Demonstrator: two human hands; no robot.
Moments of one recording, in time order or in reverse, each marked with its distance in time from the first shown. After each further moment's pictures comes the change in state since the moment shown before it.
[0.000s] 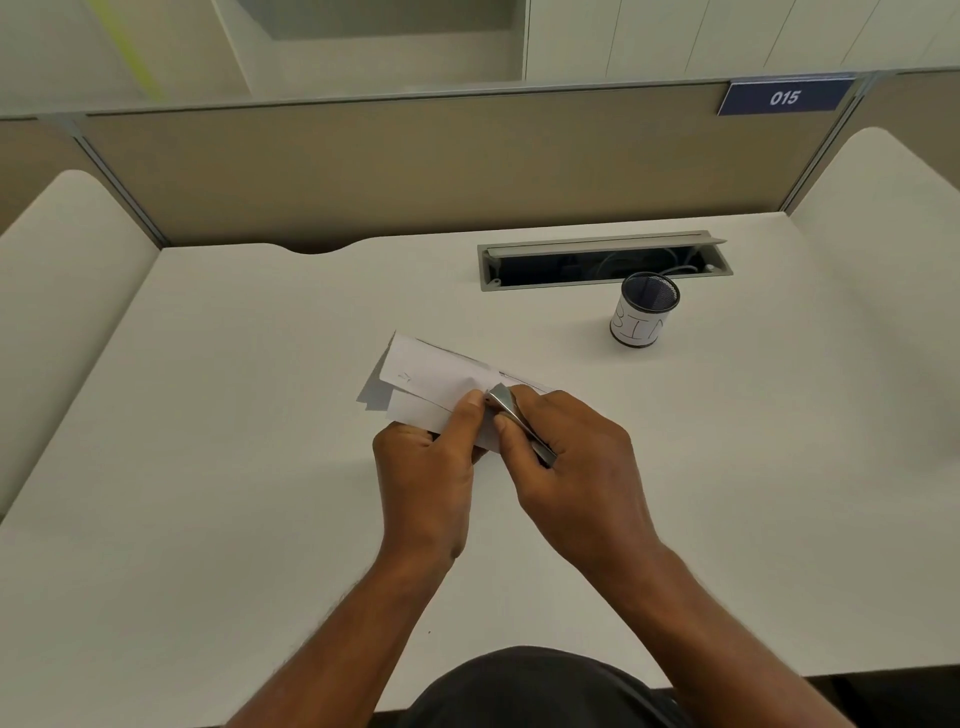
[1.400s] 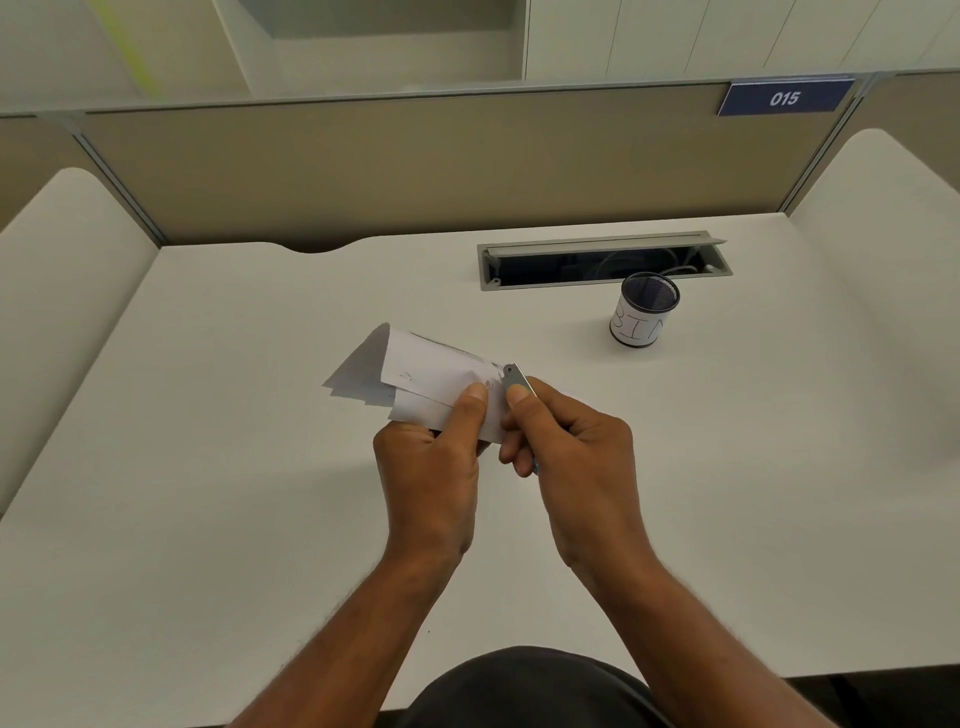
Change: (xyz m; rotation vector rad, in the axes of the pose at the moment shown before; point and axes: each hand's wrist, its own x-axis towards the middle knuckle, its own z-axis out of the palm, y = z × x) left_hand 0.000 0.001 0.006 -0.040 0.061 0.032; right_hand 0.006 -0.018 -0.002 0.762 0.005 0.567
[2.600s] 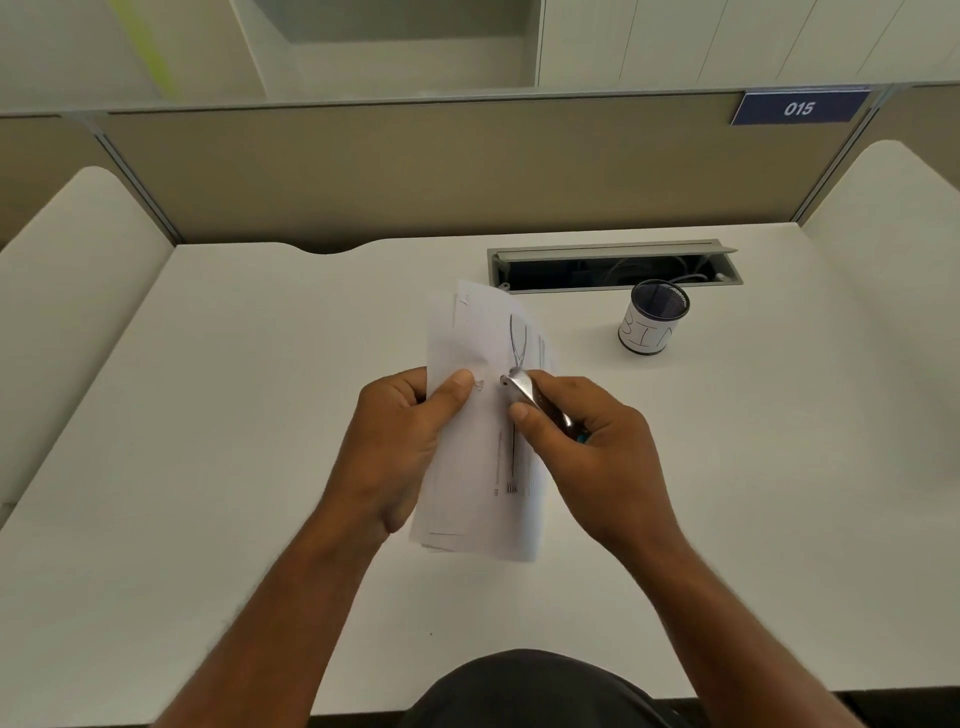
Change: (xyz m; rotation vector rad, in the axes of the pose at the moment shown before) left_hand 0.032 0.033 -0.030 0.274 -0.301 -0.158; right_hand 0.015 0.003 -0.019 -0.313 -0.092 -0.239
